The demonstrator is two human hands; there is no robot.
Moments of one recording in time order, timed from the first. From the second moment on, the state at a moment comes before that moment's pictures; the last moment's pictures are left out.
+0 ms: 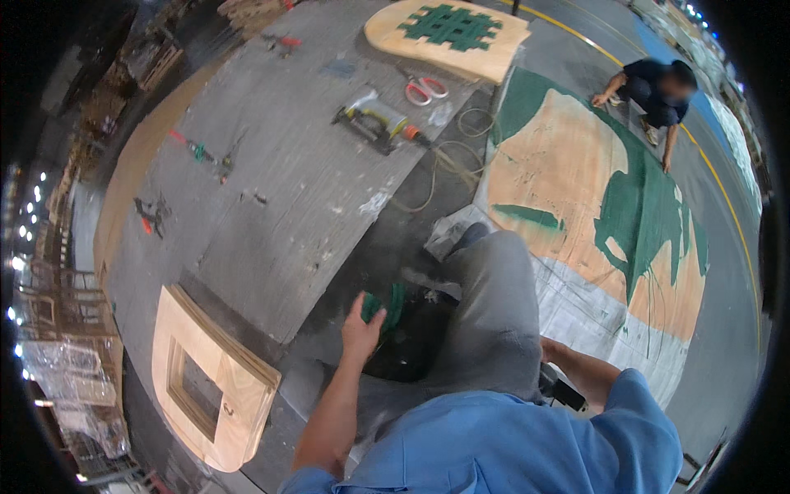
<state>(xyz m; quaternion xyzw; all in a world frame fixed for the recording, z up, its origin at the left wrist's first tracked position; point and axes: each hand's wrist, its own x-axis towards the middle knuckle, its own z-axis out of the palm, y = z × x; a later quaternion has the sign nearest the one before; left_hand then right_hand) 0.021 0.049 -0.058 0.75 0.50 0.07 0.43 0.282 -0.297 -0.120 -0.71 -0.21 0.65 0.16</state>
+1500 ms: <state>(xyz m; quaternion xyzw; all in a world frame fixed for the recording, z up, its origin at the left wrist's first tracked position) 0.057 0.056 -0.035 0.60 0.52 -0.28 0.54 0.298 -0.117 -0.036 -0.73 0.05 0.64 0.24</state>
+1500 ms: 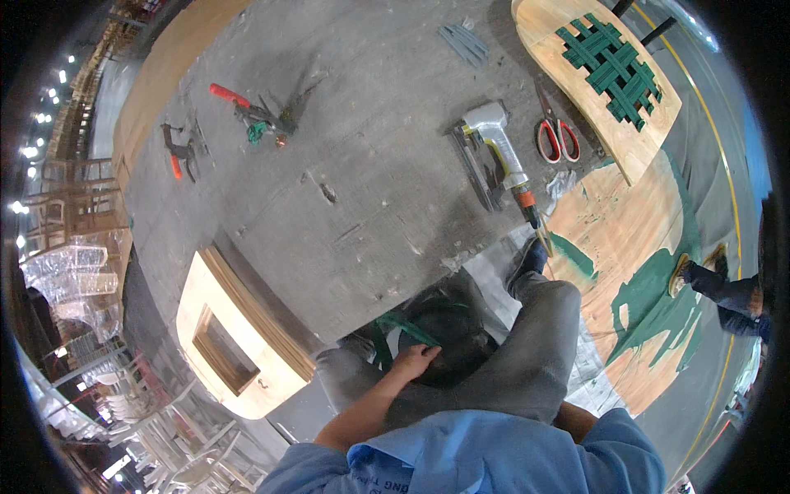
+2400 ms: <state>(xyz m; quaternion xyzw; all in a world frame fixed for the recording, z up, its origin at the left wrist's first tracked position) 0.062 0.080 -0.045 0.56 0.43 -0.38 0.60 0.281 -0.103 -0.033 -0.72 0.18 0.60 0.32</state>
